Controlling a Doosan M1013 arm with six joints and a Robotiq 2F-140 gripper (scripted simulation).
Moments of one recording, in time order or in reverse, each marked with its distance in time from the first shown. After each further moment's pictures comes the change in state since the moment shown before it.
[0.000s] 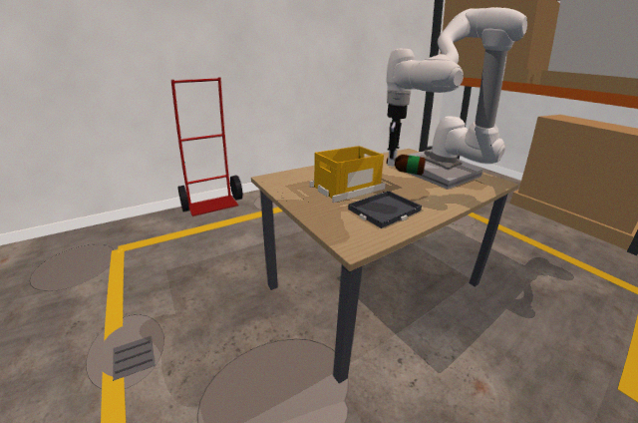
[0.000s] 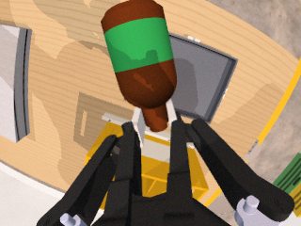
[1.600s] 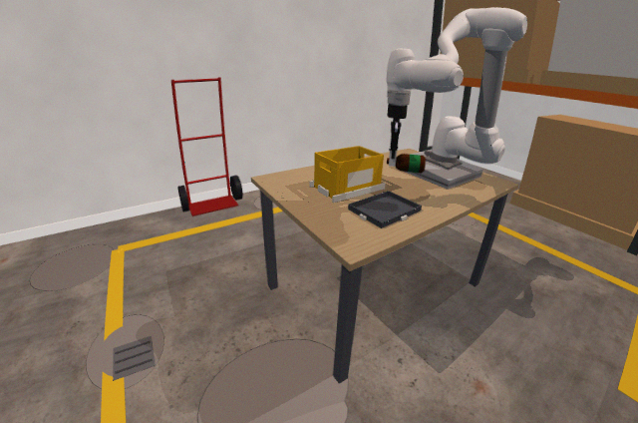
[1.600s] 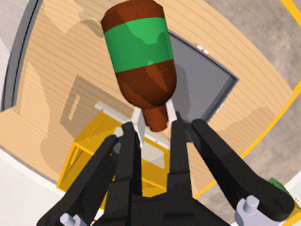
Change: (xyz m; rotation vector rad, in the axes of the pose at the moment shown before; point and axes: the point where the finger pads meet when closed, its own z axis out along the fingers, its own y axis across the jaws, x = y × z) arm 0.000 0.000 0.000 0.000 0.000 -0.228
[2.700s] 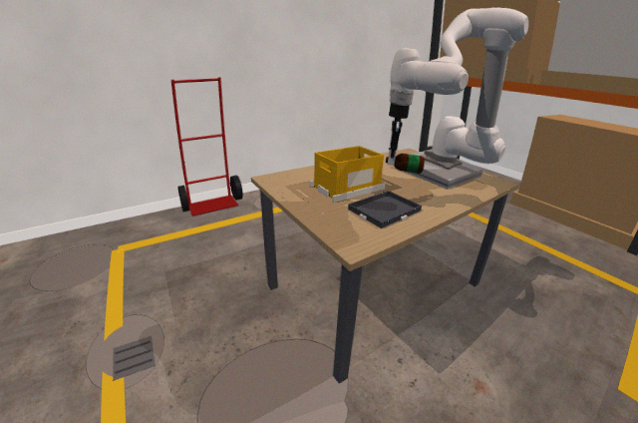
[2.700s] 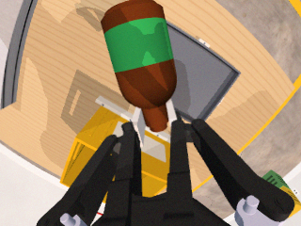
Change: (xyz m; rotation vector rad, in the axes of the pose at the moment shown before) arm -0.003 -0.004 -0.002 0.008 -0.056 0.006
